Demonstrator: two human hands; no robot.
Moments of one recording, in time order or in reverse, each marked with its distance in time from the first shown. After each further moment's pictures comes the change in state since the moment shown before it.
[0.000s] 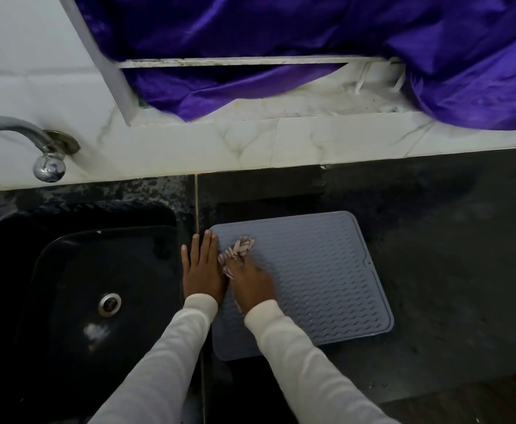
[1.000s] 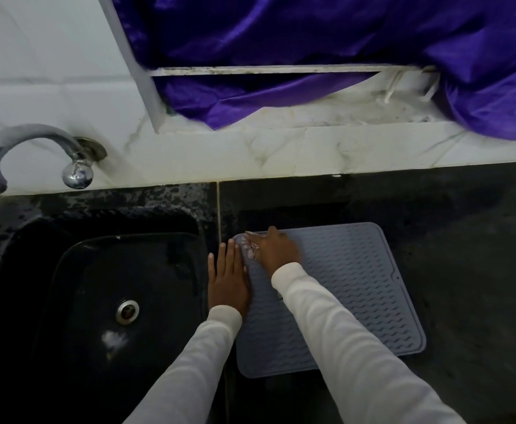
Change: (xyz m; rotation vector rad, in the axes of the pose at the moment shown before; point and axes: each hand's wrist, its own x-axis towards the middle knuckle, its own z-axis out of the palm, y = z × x) left_hand 0.002 0.000 0.006 -0.036 0.015 0.039; right_hand 0.097 0.012 -0.017 -0.124 -0.049 0.071
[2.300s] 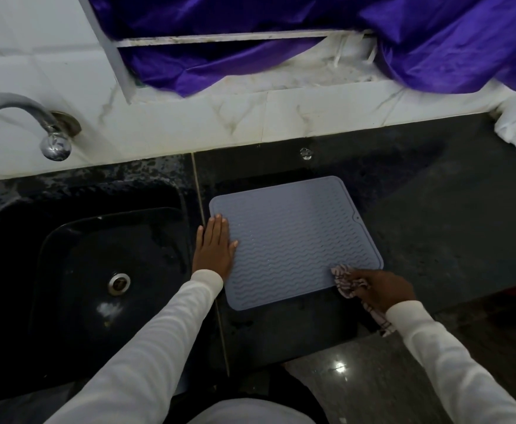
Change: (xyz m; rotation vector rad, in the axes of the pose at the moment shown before) left_hand -0.040 -0.014 -0.008 -0.067 -0.116 0.178; right_hand -0.272 0.190 -0.029 0.088 -0.270 0.400
